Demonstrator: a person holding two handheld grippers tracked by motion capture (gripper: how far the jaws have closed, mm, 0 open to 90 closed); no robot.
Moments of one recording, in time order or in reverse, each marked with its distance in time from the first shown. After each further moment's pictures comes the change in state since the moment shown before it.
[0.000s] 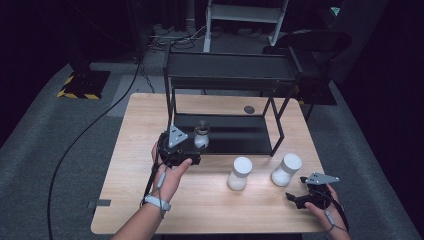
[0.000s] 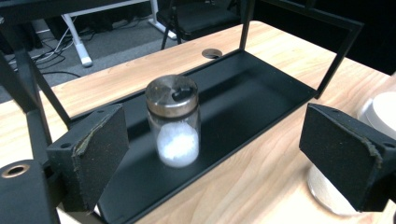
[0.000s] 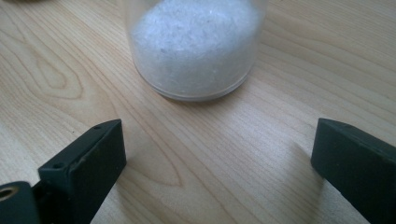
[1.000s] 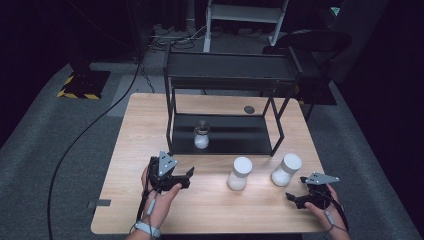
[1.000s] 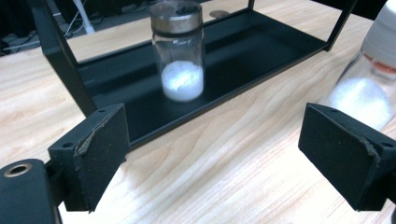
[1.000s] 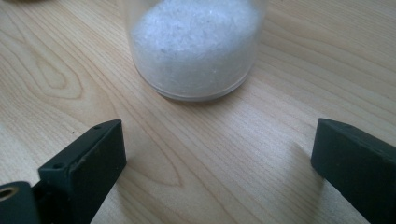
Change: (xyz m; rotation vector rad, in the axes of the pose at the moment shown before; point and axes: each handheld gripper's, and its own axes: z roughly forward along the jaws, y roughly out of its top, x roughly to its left) left arm -0.013 -0.065 -0.022 0.039 0.045 -0.004; right arm 0.000 0.000 0.000 0.000 0.000 0.000
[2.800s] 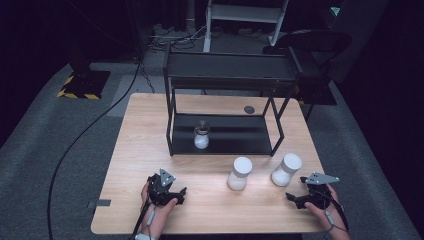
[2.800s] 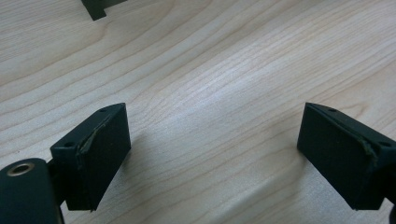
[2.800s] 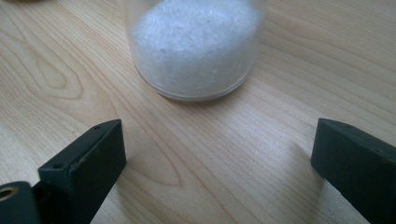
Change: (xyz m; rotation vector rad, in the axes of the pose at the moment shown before) left arm 0.003 -0.035 0.034 0.285 0.030 -0.044; right arm 0.000 0.000 0.000 0.000 0.000 0.000
